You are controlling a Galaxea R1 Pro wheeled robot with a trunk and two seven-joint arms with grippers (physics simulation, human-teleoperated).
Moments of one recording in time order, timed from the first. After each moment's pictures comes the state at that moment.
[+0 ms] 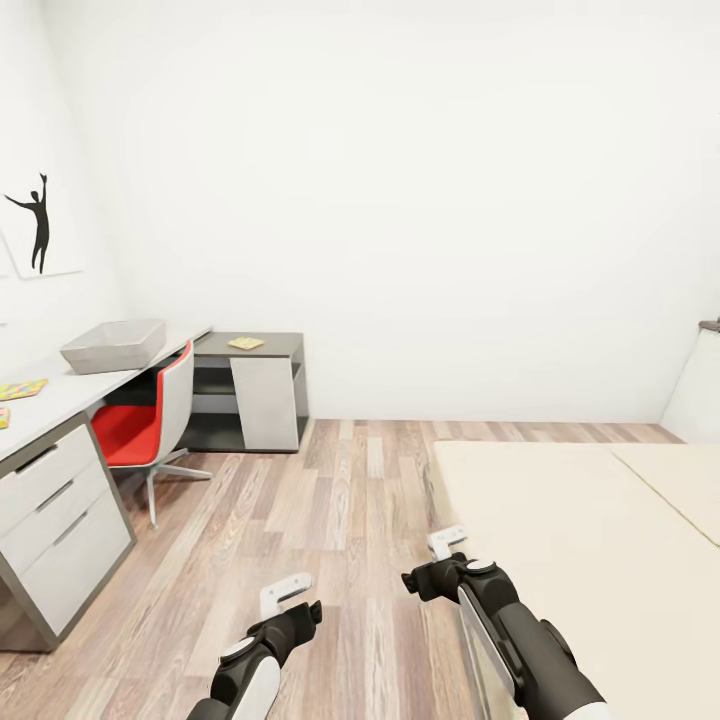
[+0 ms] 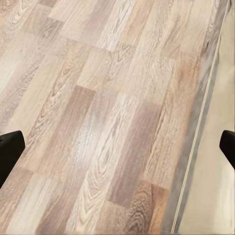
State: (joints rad) left arm -0.17 -0.11 -0.27 -1.21 0.55 0.42 0.46; right arm -0.42 0.01 0.26 -1.07 0.00 0.68 0.12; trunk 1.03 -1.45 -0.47
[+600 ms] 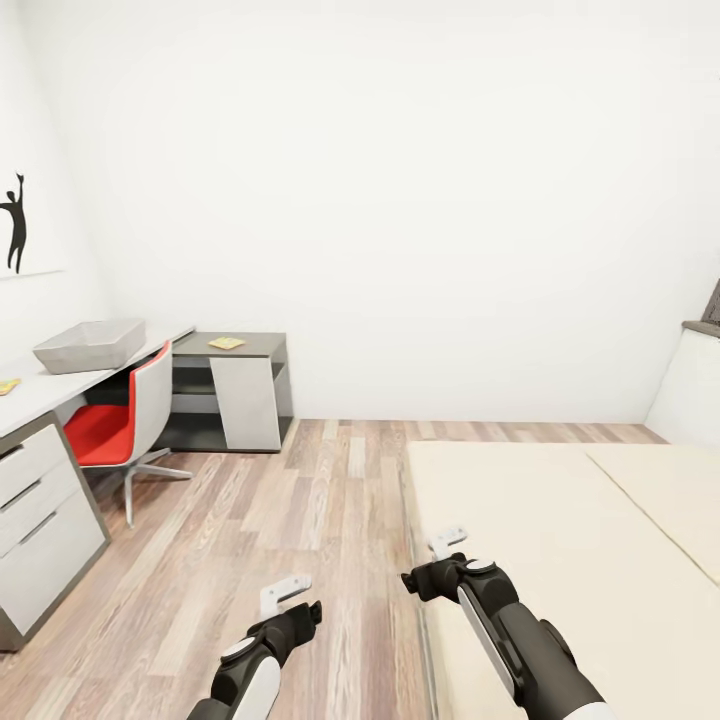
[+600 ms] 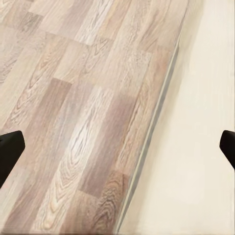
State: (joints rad) left arm -0.17 -0.11 -0.27 -1.21 0.55 0.42 0.46; right arm -0.42 0.01 0.26 -1.07 0.00 0.68 0.12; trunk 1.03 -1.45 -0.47
